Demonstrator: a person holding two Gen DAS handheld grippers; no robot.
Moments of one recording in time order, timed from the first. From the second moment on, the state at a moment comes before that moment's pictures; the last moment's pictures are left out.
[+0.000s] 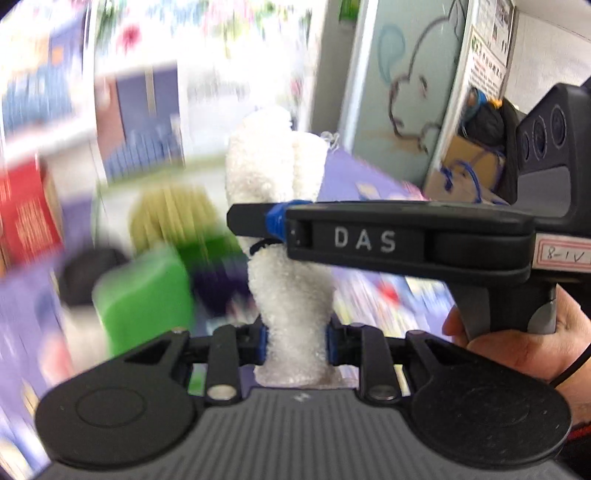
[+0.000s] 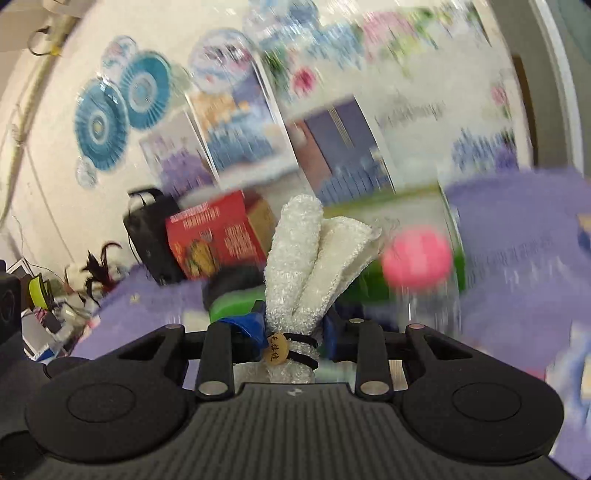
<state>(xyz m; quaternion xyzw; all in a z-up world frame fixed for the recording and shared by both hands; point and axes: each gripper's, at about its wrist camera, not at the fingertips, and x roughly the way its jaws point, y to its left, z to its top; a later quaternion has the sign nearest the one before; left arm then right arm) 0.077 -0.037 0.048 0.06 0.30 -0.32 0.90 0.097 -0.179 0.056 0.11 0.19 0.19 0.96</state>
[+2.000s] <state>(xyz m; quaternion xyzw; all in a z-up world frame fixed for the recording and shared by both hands) 0.077 0.063 -0.017 0.18 0.29 -0.14 0.93 0.110 -0.147 -0.012 0.26 0.33 0.26 0.87</state>
